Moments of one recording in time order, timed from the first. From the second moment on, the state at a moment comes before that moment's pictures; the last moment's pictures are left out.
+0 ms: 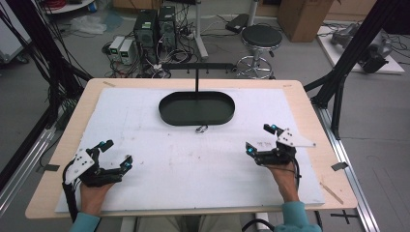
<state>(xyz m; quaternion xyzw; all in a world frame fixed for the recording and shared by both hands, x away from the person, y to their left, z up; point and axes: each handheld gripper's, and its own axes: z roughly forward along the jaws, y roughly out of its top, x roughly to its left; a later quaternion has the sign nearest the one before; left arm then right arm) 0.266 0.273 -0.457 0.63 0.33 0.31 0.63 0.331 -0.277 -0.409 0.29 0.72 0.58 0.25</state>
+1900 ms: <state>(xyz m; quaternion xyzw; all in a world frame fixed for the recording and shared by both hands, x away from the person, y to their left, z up) 0.266 0.273 -0.457 0.63 0.33 0.31 0.63 0.449 -0.136 -0.379 0.15 0.91 0.37 0.10</state>
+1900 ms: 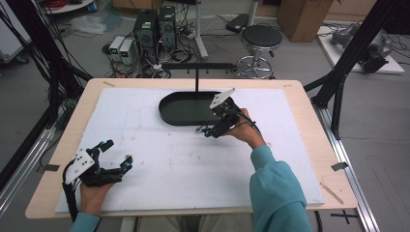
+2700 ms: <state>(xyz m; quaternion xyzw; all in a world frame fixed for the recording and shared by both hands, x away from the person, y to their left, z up) 0.266 0.273 -0.457 0.63 0.32 0.31 0.63 0.457 -0.115 -0.402 0.17 0.92 0.33 0.08</state>
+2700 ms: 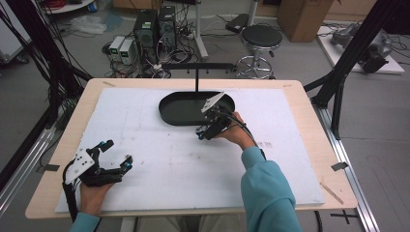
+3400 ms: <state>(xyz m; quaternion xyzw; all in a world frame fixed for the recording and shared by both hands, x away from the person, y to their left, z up) 0.266 0.274 -0.457 0.63 0.33 0.31 0.63 0.463 -0.109 -0.415 0.16 0.94 0.29 0.08</state>
